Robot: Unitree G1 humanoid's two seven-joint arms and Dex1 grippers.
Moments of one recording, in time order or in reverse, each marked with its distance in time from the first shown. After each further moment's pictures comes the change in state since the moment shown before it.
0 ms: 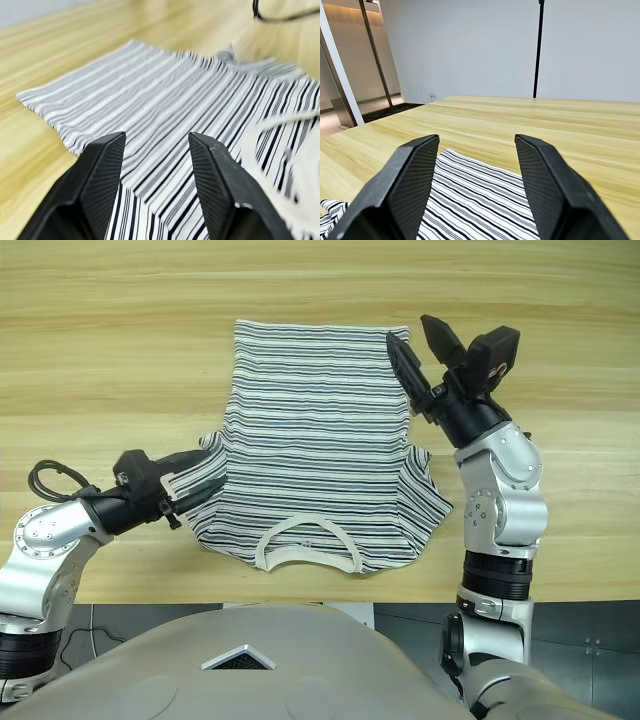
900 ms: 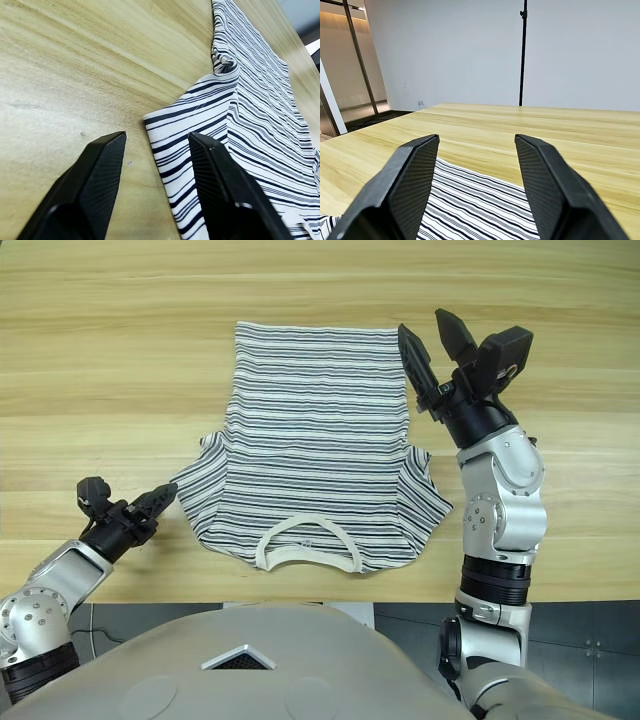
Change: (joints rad) left arm 0.091 -0.339 0.400 0.083 -0.505 0.701 0.568; right arm 0.014 0.015 -0.013 -0.031 -0.016 -0.028 -0.057
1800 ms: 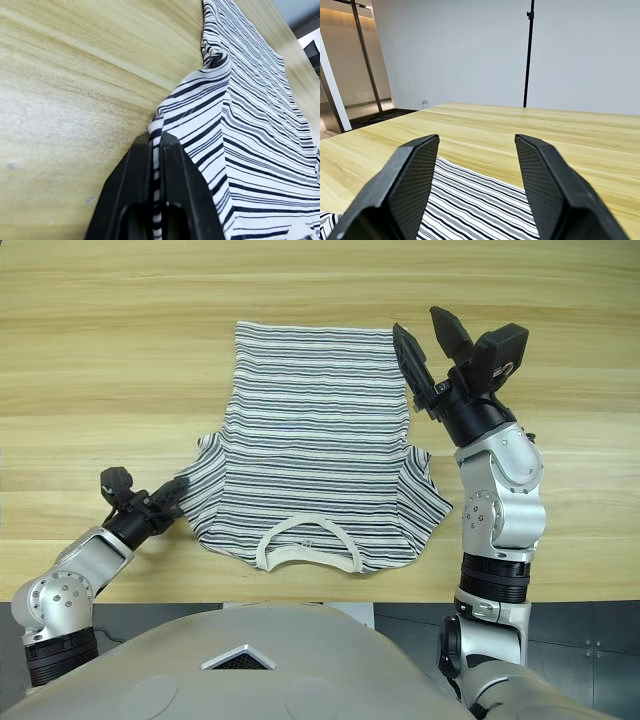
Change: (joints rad) left arm -0.059 -0.020 -0.102 0.070 0.076 -0.082 -0.005; right arm -0.011 -0.001 0.010 0.005 -0.007 -0.004 0.019
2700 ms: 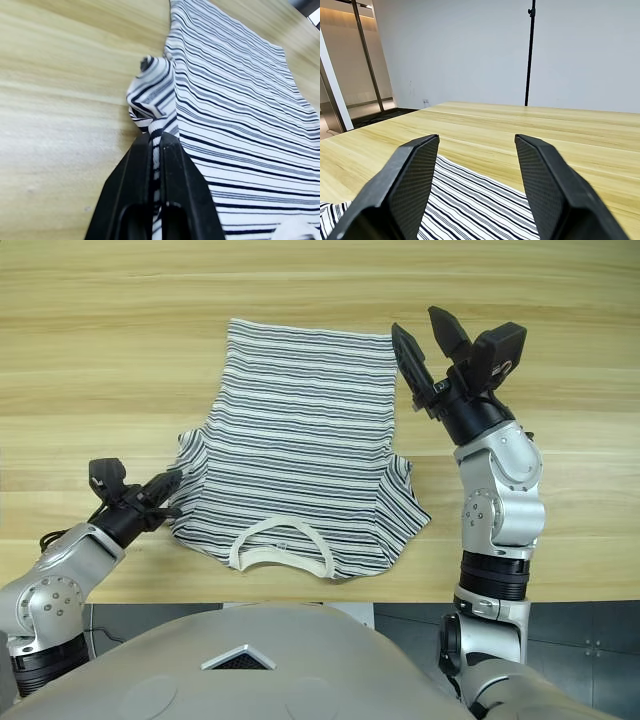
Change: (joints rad) left arm 0.027 0.033 -0.038 -0.193 0.067 0.044 0.027; right arm -0.011 0.001 0.001 0.016 0.001 0.000 0.009
